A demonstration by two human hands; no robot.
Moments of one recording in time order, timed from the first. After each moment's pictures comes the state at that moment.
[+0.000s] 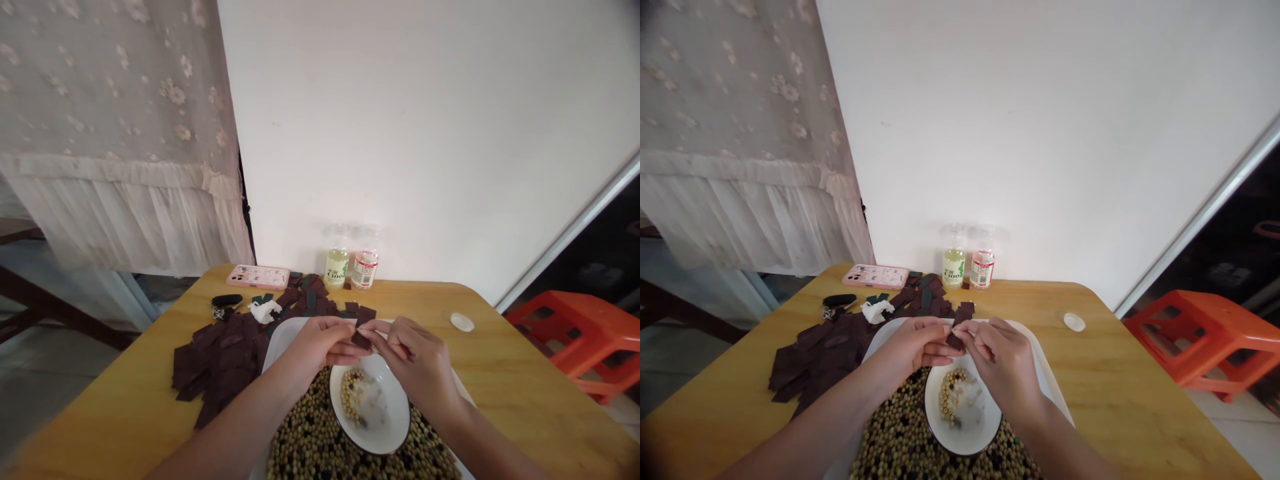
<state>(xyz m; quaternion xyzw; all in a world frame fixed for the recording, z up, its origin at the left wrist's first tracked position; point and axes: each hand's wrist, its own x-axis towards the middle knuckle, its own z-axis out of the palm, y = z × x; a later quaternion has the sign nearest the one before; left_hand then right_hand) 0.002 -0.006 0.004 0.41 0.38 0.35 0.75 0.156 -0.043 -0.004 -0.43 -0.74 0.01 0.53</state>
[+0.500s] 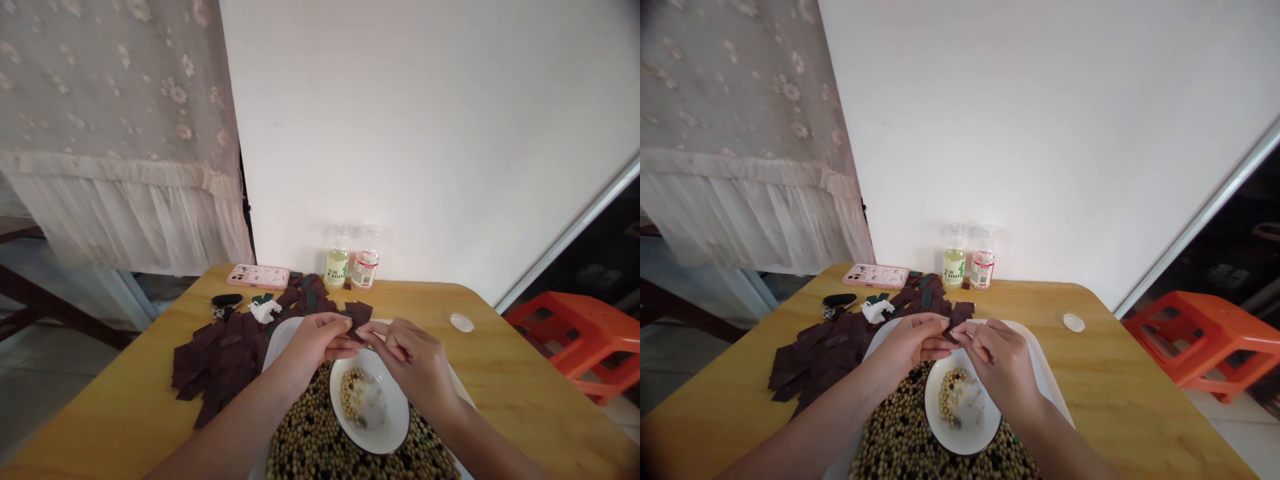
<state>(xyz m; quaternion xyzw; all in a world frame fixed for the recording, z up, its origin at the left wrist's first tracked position) 0.002 -0.007 0.004 0.41 0.38 0.38 0.74 0.157 -0.043 -0.004 -0.41 -0.75 0.01 0.52</state>
